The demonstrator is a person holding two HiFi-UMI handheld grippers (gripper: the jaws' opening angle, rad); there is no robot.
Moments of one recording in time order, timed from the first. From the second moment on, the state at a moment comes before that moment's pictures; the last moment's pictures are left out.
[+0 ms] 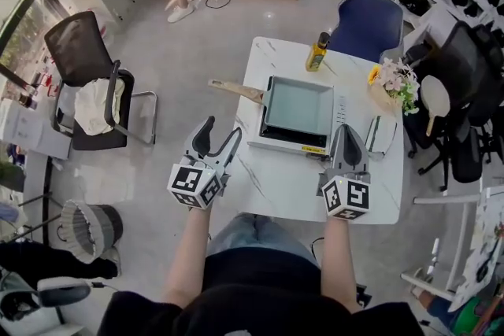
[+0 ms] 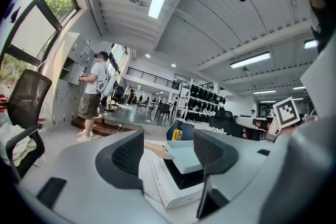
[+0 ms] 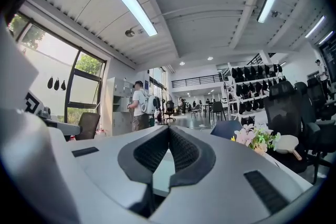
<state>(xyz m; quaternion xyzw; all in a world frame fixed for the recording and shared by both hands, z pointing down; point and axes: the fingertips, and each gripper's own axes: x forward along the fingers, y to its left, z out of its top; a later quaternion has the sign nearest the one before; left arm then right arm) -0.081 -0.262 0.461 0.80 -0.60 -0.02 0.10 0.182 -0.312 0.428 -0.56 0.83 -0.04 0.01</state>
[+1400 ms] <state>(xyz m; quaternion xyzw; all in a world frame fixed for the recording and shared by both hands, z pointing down) -0.063 -0.401 0.591 0.76 -0.11 0.64 -0.07 0.204 -0.340 0.468 -0.56 0.82 -0.06 -0.06</state>
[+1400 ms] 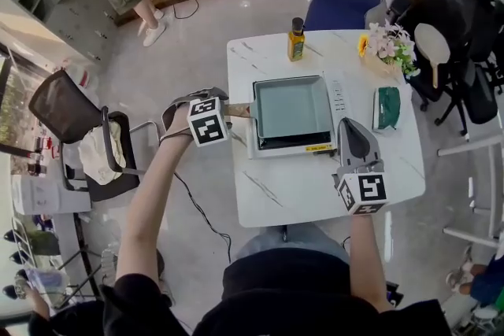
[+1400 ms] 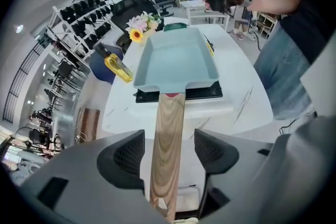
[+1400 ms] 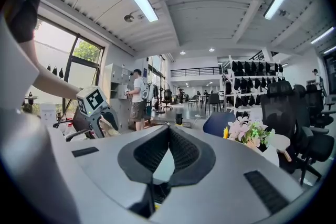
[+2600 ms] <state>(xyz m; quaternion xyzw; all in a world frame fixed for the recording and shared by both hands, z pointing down) -0.061 -0.405 0.644 0.69 -0.03 0.72 -0.07 0.237 -0.328 0.480 -0.58 0.81 -0.08 -0.08</state>
